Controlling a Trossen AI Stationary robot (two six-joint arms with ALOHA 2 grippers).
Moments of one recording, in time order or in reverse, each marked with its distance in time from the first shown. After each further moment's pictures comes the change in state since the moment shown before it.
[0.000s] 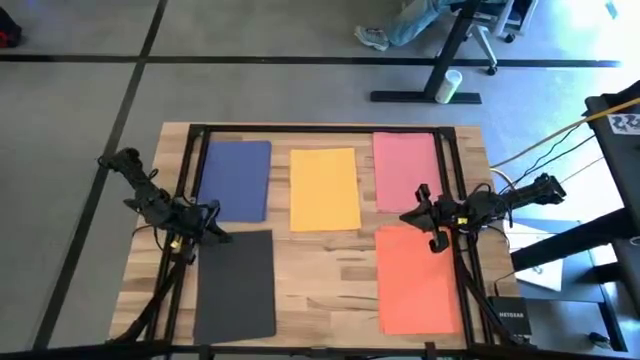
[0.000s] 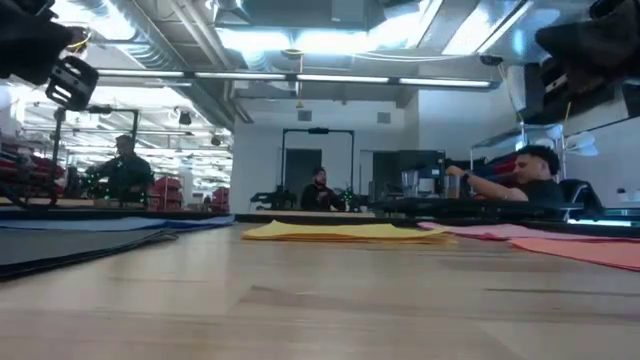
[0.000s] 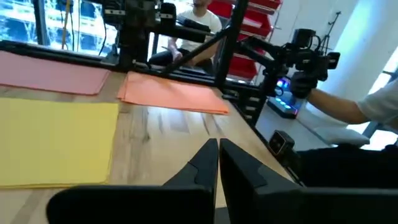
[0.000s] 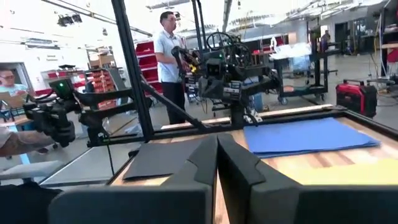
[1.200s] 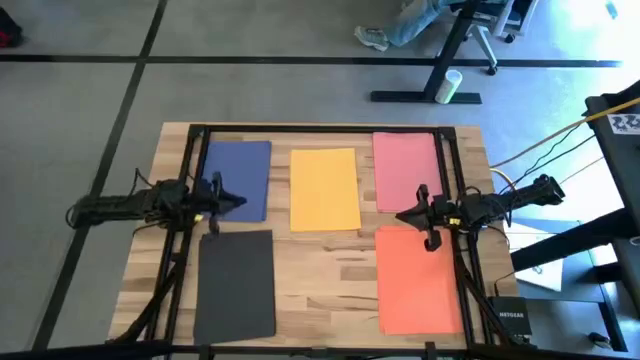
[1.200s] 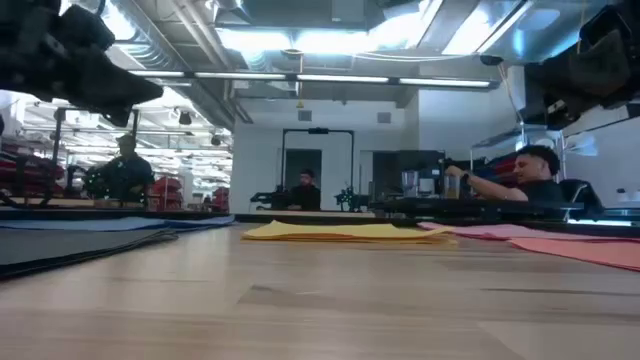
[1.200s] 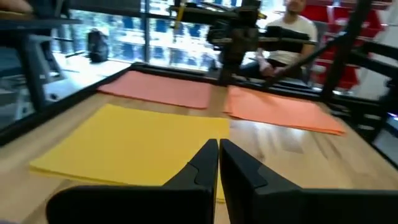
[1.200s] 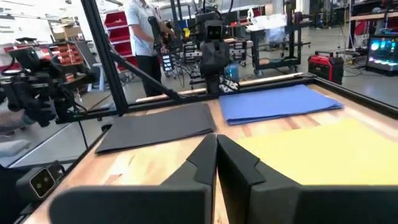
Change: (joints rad) left arm 0.863 0.000 -0.001 -0.026 0.453 0.154; right arm -0.001 -0.007 0.000 -0.155 0.089 0.038
